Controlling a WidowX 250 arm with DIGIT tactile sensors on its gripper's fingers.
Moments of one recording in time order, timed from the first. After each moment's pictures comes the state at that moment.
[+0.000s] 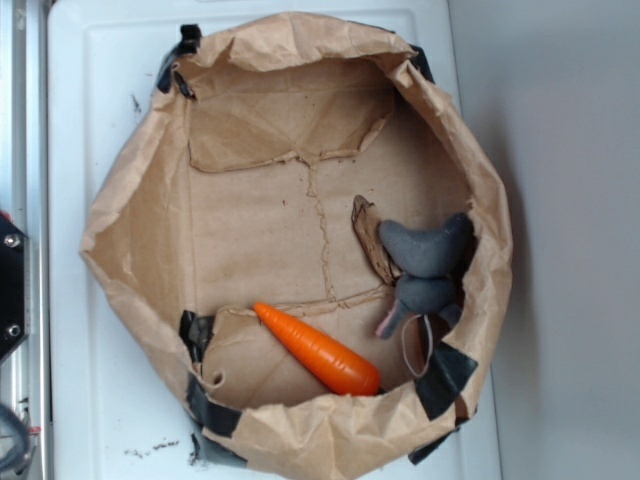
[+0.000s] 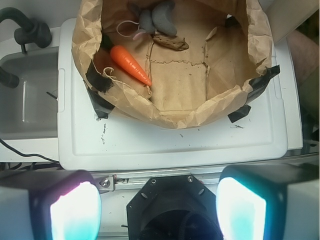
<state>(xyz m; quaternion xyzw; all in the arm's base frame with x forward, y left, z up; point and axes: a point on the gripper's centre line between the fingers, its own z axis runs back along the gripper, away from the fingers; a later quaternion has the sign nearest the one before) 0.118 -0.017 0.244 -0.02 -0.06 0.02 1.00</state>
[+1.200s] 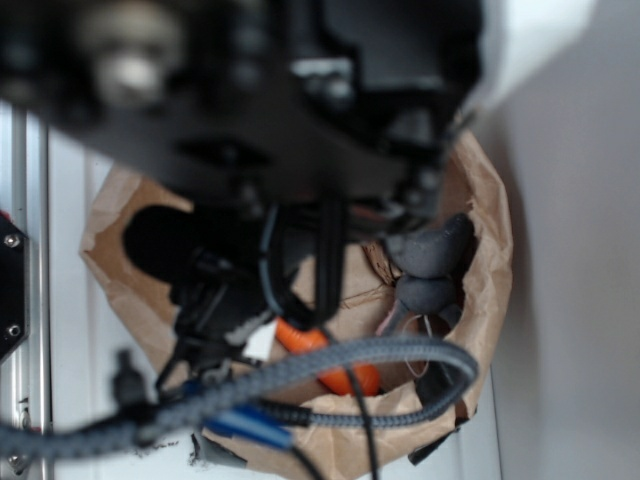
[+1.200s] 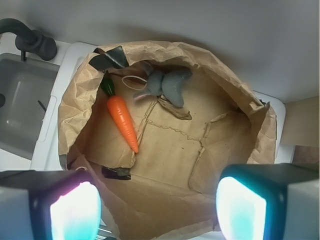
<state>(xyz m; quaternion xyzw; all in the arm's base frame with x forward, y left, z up) 0.241 -0.002 0.240 0.01 -0.05 -0.15 0.99</state>
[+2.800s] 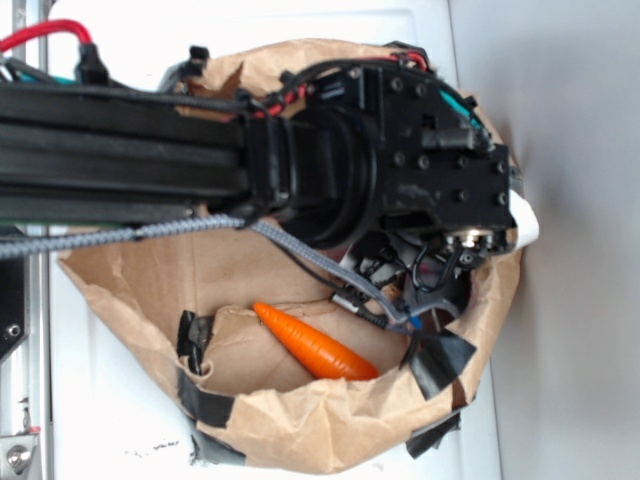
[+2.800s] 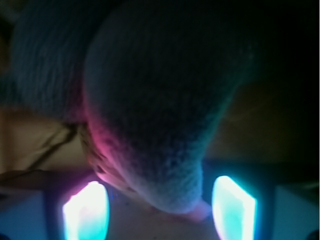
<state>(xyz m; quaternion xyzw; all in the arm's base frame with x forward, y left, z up) 0.325 0.022 0.030 0.06 -0.01 -0.31 0.95</state>
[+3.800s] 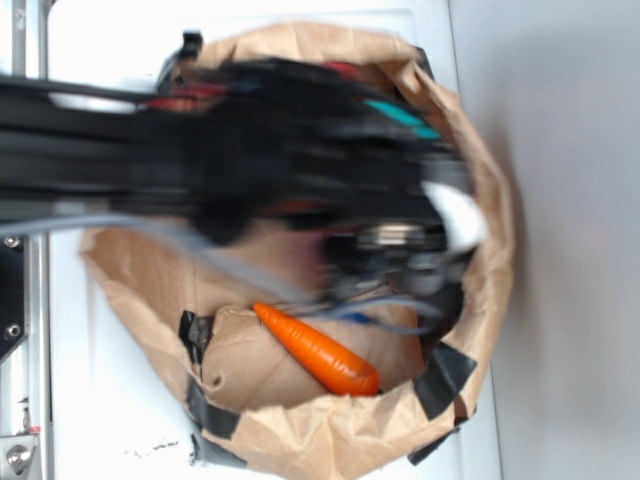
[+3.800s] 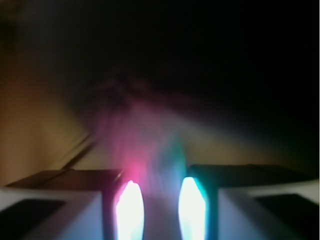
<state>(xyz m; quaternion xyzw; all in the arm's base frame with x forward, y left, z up) 0.292 0.010 0.081 0.03 -0.11 -0.28 0.95</state>
